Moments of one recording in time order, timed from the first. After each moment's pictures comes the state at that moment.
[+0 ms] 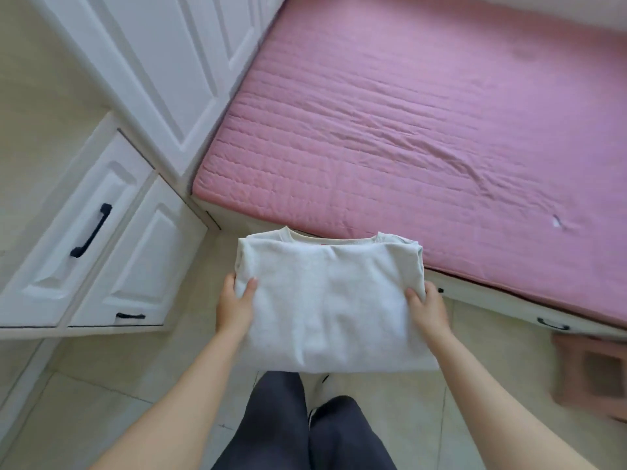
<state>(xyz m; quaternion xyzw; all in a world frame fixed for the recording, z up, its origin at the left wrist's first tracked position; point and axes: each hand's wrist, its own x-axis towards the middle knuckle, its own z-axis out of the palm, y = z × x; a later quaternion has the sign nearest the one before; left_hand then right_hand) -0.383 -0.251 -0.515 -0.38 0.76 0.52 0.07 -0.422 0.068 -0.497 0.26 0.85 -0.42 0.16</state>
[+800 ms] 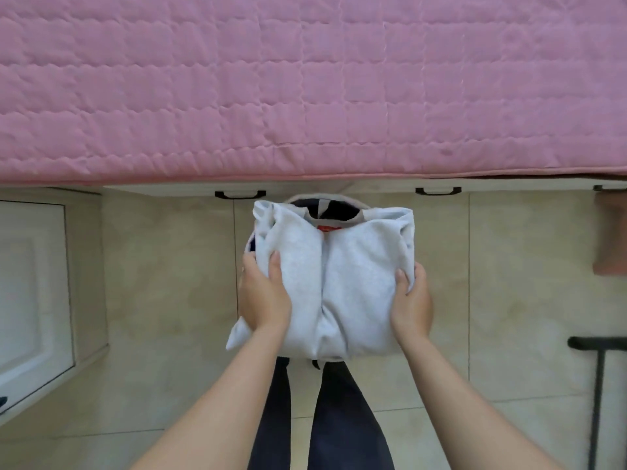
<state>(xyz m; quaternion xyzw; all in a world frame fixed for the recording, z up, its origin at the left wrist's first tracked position) -0.491 -0.085 -0.821 -0.31 0.86 0.35 0.18 -0.435 0.108 -0.812 0.49 0.78 -0.38 0.11</state>
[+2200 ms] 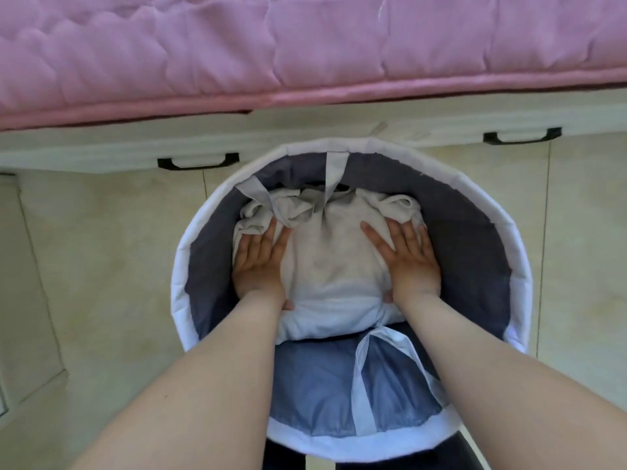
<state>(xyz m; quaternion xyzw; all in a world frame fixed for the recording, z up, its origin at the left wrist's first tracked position) -0.510 -0.094 -1.053 0.16 0.85 -0.15 0.48 -0.454 0.133 -1.050 0.03 0.90 0.06 0.44</state>
